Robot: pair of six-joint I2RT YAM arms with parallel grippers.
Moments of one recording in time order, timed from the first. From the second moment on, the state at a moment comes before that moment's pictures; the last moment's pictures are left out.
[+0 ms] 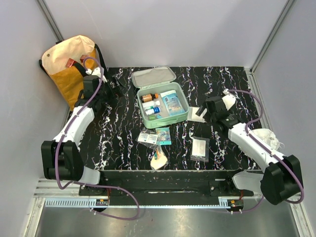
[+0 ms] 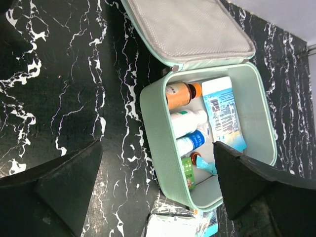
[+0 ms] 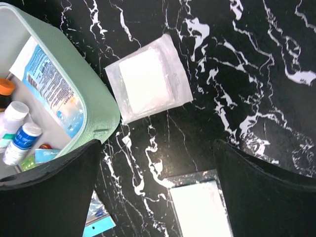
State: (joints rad) left arm -0.05 1.42 1.09 -0.16 0.27 -0.48; right arm 0.42 1.24 0.88 -0.40 0.44 0.80
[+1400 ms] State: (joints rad) left arm -0.17 1.36 1.14 -0.31 0.16 -0.36; right arm 0.43 1.43 0.87 -0.70 0.21 1.06
